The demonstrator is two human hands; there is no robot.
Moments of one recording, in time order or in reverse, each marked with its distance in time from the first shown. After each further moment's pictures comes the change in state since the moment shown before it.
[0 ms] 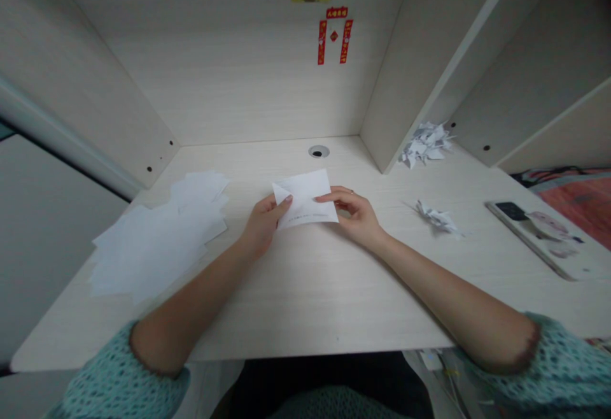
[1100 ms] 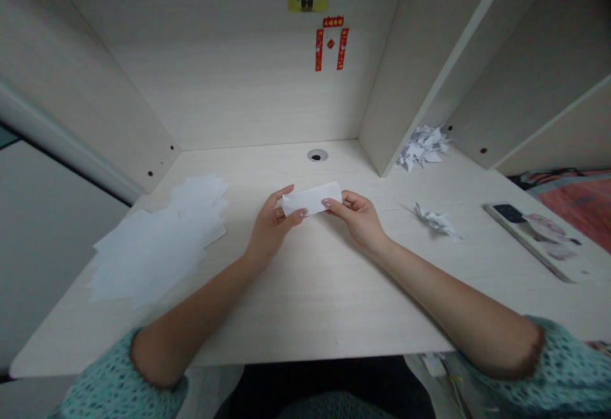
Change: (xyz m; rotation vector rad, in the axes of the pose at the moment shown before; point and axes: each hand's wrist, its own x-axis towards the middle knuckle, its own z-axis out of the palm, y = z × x) left_hand -0.015 0.004 0.014 0.193 0.061 0.117; right_hand 0.003 -0.005 0.009 0.349 0.249 0.370
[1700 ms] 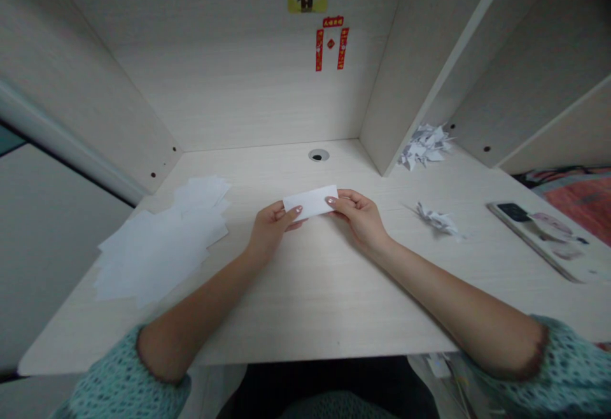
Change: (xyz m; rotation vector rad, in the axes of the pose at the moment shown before) left_hand 0.007 -0.011 -0.006 -0.025 -0.020 -0.084; right_hand 0.000 0.002 0.000 0.103 0.139 0.111
